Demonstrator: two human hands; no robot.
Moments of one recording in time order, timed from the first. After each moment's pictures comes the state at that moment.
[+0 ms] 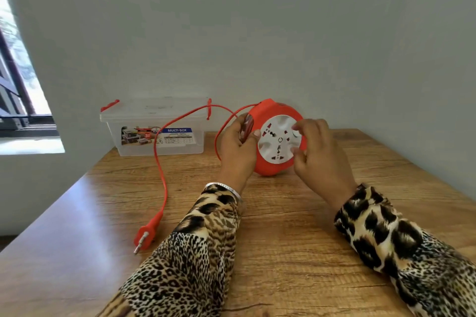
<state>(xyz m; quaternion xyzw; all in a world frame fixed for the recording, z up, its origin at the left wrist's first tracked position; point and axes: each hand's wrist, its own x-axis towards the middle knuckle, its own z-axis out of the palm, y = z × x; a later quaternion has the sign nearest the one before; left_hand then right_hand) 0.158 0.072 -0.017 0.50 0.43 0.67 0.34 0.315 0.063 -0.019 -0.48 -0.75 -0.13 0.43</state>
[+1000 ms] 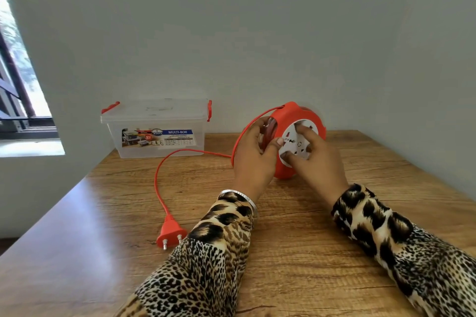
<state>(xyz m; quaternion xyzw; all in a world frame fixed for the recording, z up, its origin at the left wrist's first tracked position) 0.176 0.062 -0.022 0.59 0.42 0.63 0.28 0.313 0.075 -0.028 -0.55 -0.68 0.06 0.48</state>
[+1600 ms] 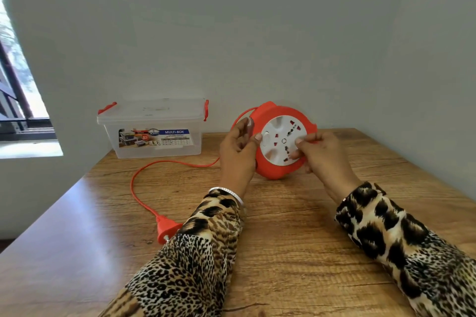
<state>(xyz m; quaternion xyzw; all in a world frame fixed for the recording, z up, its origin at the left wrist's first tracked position) 0.165 0.069 -0.025 0.48 0.40 0.68 0.38 0.324 0.071 -0.013 -0.53 -0.55 0.32 0.56</state>
